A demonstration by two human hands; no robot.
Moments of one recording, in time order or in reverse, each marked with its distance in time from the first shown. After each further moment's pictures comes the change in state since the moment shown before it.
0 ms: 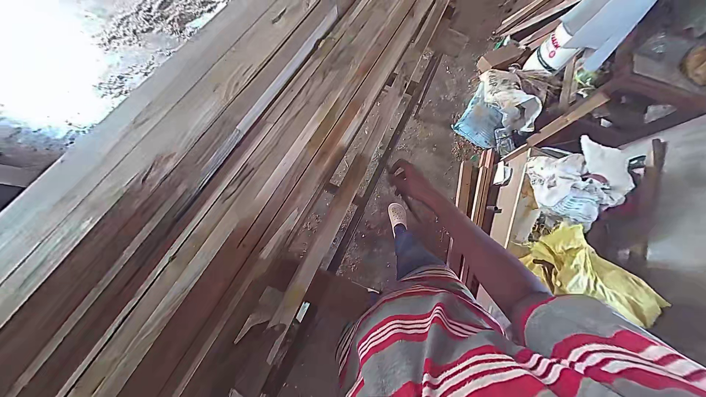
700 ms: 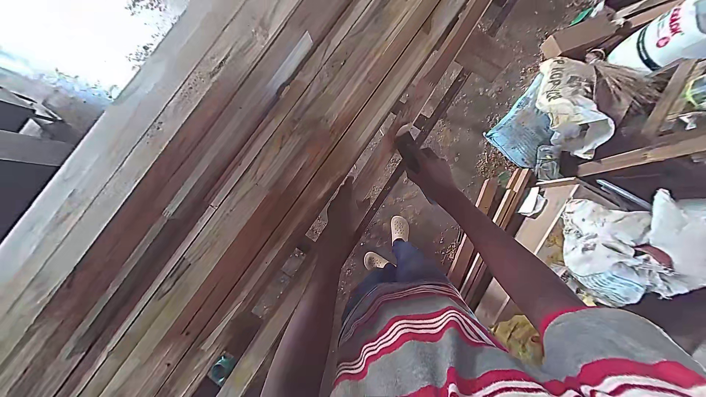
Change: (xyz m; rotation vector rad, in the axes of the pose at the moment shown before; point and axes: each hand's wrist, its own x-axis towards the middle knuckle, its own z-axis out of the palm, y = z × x) left_hand 0.290 0.475 -0.028 0.298 0.510 0.145; right_hand 0.214 0.033 -0.176 -0.577 0.099 -0.112
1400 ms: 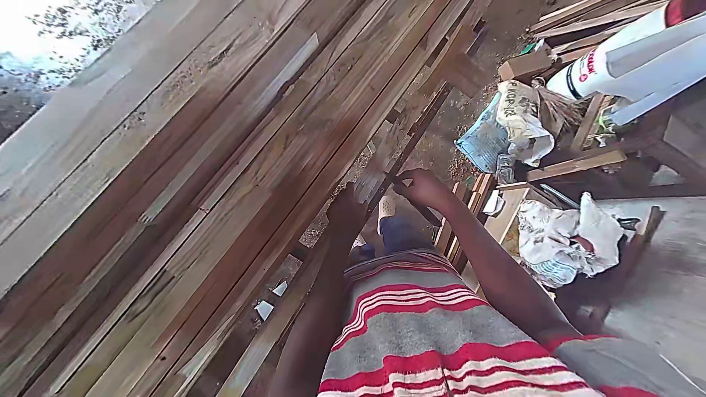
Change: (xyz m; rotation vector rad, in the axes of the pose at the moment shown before) left_hand -0.004 0.009 -0.011 -0.069 -0.115 -0.108; right_hand -0.032 -0.063 -0.046 0.182 -0.374 0.178
